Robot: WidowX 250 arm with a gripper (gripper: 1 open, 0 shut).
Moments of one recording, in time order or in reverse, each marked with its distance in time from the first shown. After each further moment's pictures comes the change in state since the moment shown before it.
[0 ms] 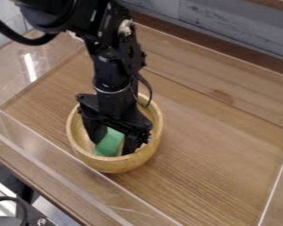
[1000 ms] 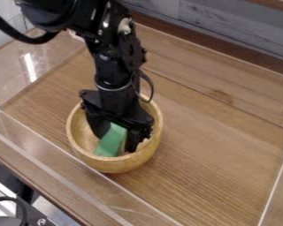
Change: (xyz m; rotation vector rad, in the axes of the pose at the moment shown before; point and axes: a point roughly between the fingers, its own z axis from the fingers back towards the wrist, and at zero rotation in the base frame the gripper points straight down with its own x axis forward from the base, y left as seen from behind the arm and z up) arm 0.008 0.003 -0.004 -0.015 -0.031 0.015
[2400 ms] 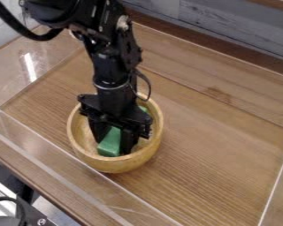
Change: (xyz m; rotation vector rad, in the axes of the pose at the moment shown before) arm -0.001 0.000 0.002 -0.037 0.052 0.022
